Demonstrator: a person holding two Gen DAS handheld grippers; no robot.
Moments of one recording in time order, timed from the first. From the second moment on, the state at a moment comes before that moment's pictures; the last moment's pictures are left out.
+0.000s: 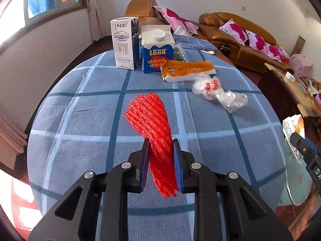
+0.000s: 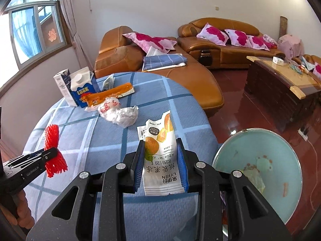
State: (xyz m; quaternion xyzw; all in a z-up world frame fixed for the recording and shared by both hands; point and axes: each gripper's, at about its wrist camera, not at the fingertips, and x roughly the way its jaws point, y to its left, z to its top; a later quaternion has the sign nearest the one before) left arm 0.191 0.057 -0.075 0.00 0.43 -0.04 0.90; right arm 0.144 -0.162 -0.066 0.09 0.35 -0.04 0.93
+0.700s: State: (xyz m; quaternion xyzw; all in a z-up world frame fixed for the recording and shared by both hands) left arm 0.134 0.012 -0.058 0.04 0.40 -0.07 0.91; right arm 0.090 -0.171 -0.058 0.09 0.33 -0.05 0.94
